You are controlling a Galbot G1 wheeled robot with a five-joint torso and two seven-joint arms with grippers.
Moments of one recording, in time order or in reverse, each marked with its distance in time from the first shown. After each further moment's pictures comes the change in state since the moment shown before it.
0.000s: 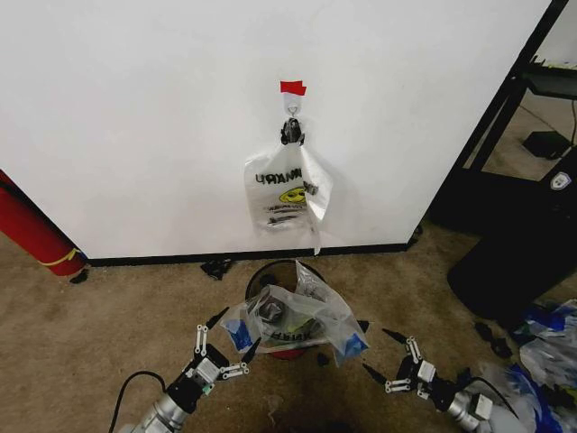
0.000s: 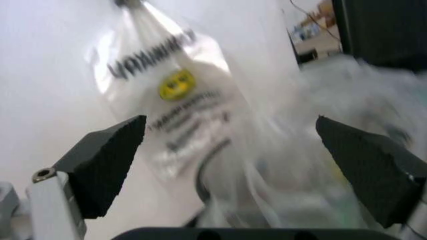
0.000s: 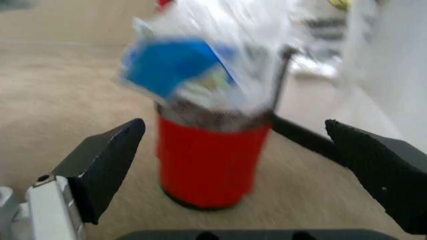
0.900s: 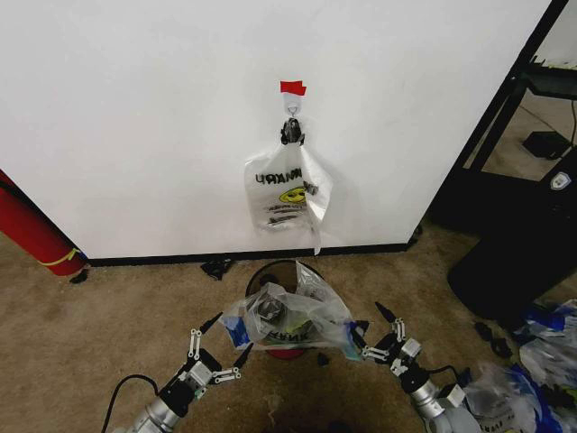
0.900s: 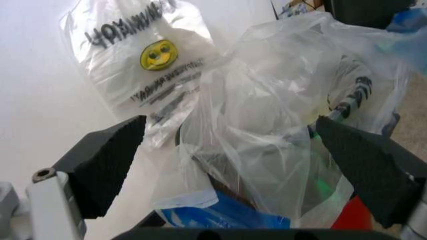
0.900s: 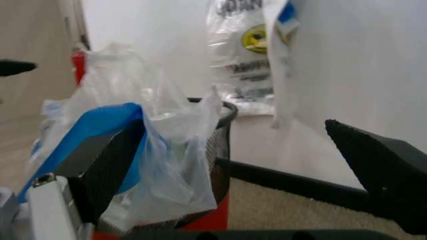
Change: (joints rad) left arm 0.012 0.007 0.014 0.094 0.042 -0.033 0.006; right arm -0.018 0.012 -0.194 0.155 0.050 0.000 0.500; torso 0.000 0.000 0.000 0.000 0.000
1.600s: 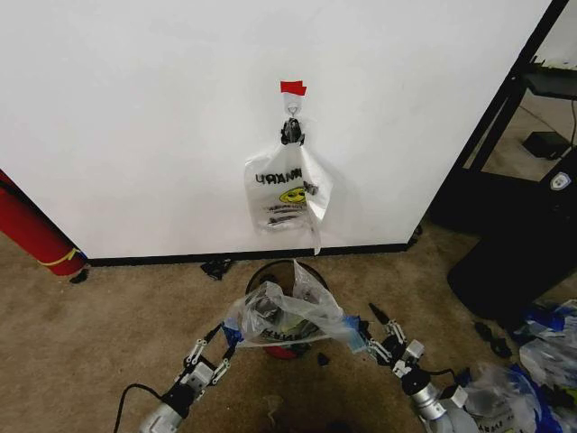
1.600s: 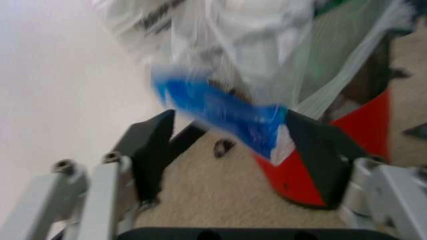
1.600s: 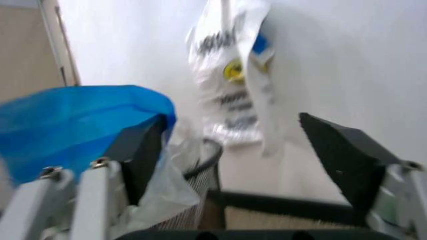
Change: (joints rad) left arm 0.014 -0.005 0.004 0.077 0.076 0.106 -0.096; right arm 0.034 -0.004 -0.031 -0.012 0.259 0.000 -0.093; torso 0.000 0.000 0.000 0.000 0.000
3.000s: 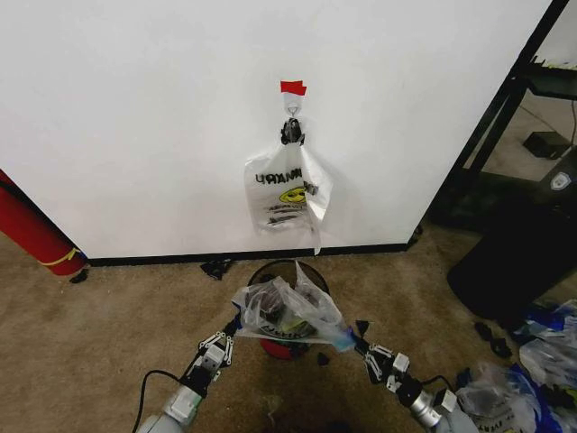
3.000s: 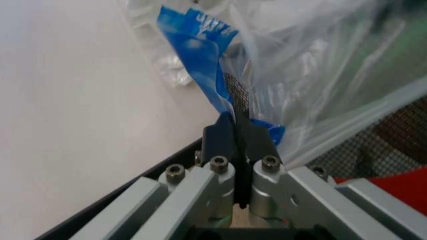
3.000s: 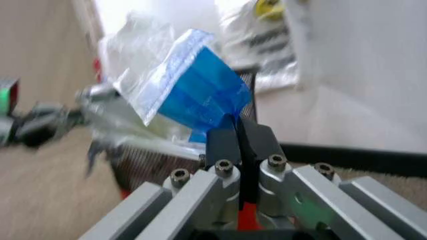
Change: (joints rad) left arm -0.210 -0.108 0.102 0.151 -0.070 0.033 -0.061; right arm 0.077 0.043 -0.080 -0.186 -0.027 0.000 -0.102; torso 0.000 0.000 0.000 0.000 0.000
